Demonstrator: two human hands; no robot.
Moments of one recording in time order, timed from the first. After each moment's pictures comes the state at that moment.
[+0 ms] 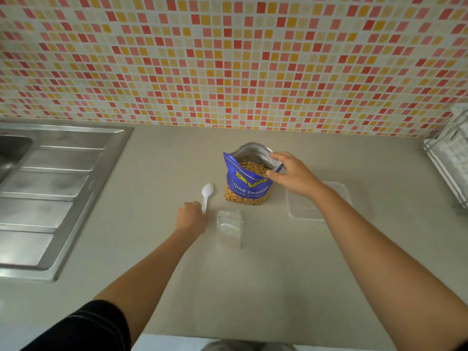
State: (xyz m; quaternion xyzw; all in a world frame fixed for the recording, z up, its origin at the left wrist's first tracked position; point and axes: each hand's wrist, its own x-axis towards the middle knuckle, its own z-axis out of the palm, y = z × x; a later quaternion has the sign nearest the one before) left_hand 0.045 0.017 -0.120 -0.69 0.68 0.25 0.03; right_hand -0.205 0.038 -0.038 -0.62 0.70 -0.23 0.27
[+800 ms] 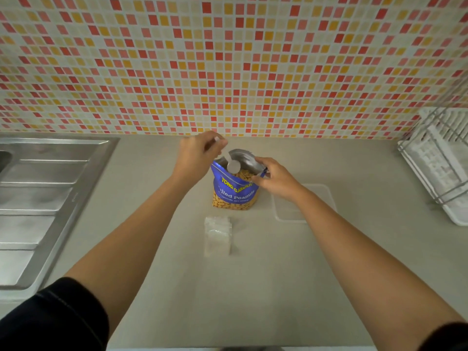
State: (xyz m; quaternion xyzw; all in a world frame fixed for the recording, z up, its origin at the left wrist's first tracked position) left_hand -0.011 -0.027 0.009 -0.44 0.77 0.30 -0.37; right_hand -0.203 0.036 -0.045 -0.56 0.70 -0.29 0.33
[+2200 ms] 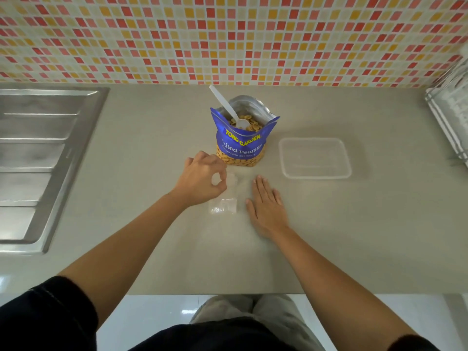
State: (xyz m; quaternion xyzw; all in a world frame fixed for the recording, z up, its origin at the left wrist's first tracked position) left_hand 0.031 0.036 -0.105 -0.41 0.89 0.18 -0.12; right_hand -0.132 0.147 -0.184 -0.61 0.76 -0.09 0.22
